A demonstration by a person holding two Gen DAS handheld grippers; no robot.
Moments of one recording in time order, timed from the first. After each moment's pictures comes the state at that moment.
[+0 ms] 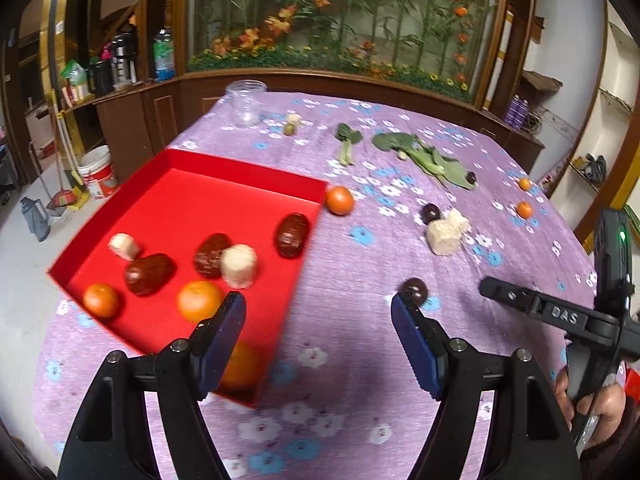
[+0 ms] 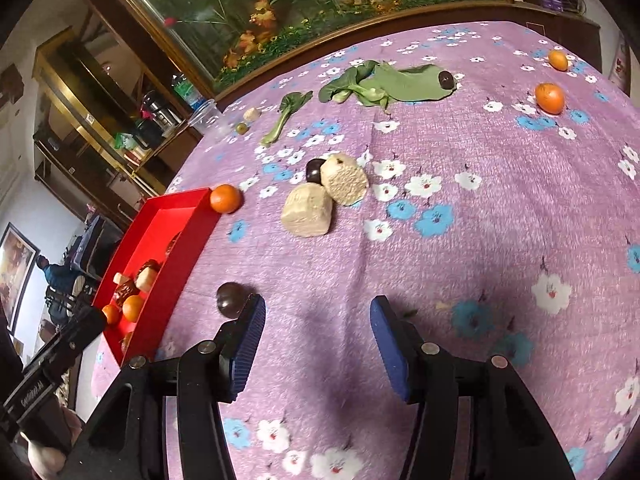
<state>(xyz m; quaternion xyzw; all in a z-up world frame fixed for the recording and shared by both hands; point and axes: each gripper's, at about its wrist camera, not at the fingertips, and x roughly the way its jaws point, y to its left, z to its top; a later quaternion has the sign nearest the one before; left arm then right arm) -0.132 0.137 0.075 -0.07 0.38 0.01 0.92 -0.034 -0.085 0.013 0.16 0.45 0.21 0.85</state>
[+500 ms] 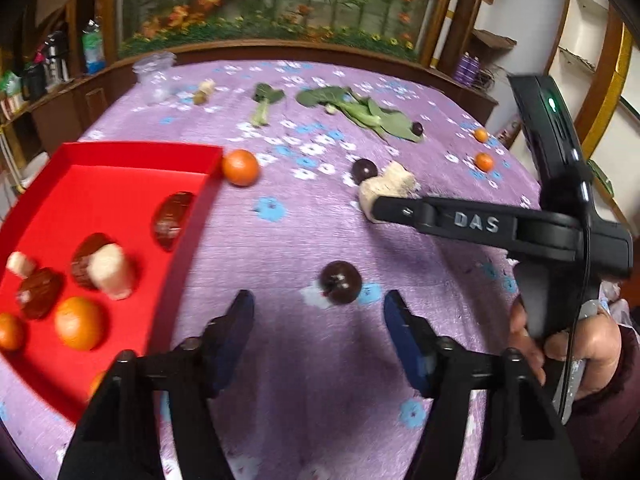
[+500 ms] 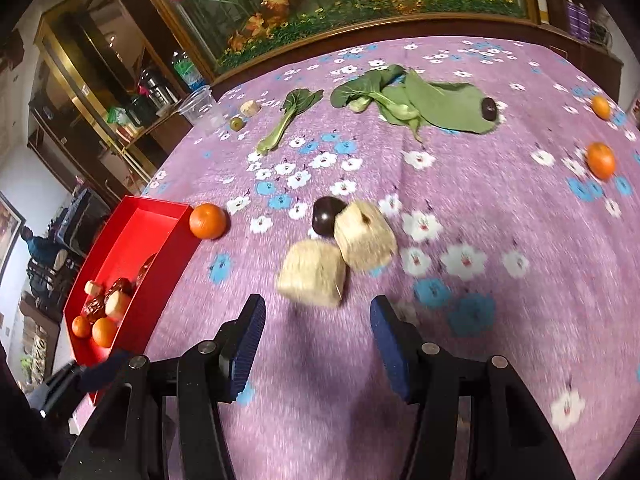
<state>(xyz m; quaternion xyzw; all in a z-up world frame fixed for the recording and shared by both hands) -0.083 0.088 0.036 -0.05 0.43 -0.09 0.90 0.029 -0.048 0.011 0.10 0.46 0.22 0.86</state>
